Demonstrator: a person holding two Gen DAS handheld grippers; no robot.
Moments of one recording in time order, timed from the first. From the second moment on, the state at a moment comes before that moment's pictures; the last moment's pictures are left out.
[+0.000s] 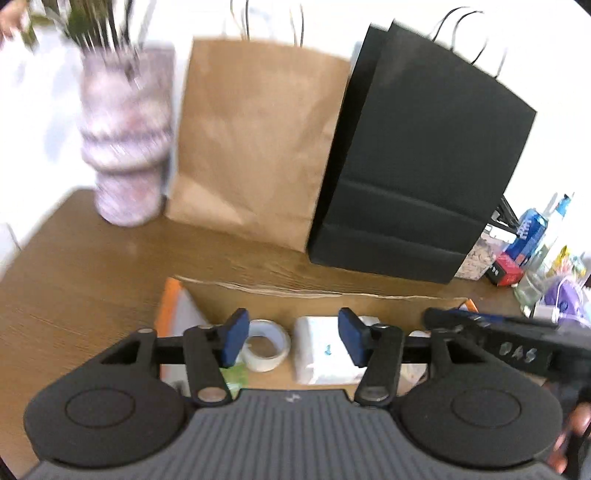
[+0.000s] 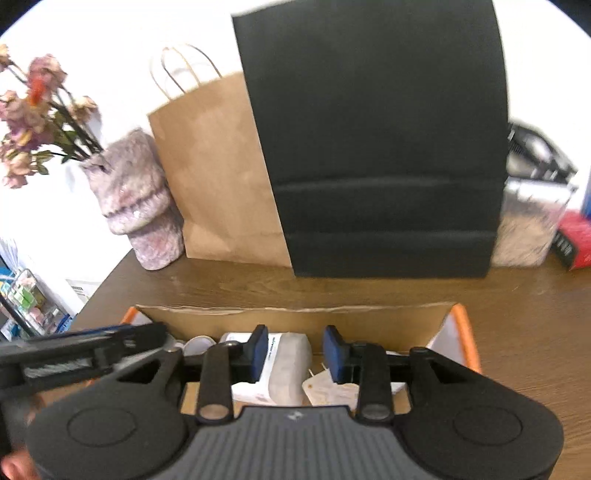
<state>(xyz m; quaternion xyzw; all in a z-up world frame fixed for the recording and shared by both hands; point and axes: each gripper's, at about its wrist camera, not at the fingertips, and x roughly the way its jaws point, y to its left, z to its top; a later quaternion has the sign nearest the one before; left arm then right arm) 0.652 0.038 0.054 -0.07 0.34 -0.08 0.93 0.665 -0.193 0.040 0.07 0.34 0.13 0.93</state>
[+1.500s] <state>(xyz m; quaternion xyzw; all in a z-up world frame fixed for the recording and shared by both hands) 0.086 0.041 0.031 0.00 0.08 0.05 1.00 0.106 -0.206 0.012 -0.01 0.11 0.14 0.98</state>
